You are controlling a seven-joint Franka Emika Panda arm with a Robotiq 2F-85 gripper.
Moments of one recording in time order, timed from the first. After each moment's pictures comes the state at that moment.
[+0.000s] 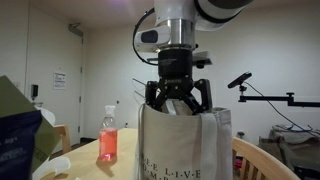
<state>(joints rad) 0.19 0.12 0.28 -2.21 -0.11 2.33 -1.00</state>
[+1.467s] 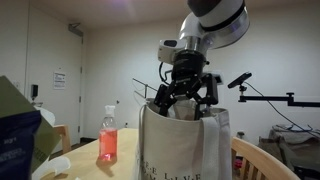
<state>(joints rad) 0.13 0.05 0.21 -2.35 0.75 2.41 -1.61</state>
